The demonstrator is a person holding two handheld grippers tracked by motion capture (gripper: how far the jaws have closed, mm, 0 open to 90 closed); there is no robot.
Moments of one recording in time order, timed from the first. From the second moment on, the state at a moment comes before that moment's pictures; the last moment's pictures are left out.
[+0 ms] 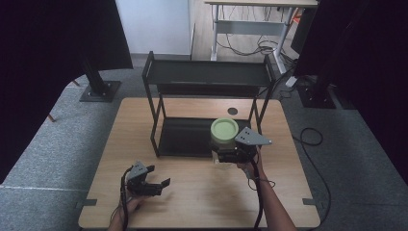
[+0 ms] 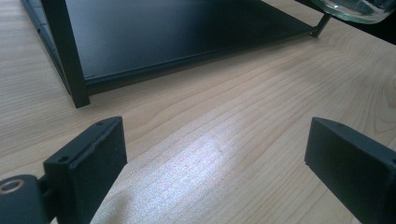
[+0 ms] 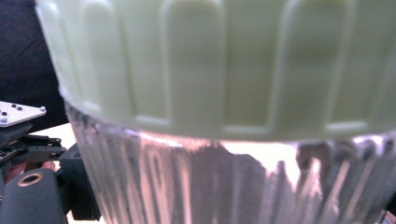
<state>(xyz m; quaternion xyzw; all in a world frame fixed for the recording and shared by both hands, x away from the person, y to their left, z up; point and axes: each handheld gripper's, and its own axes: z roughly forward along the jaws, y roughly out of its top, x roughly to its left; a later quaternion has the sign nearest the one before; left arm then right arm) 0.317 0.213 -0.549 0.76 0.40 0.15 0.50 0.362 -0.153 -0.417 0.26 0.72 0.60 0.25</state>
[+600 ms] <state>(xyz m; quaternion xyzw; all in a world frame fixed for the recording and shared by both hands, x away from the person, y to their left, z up) 0.317 0.215 -0.549 0.76 0.40 0.15 0.50 0.374 -0.148 -0.416 0.26 0.72 0.60 0.25</state>
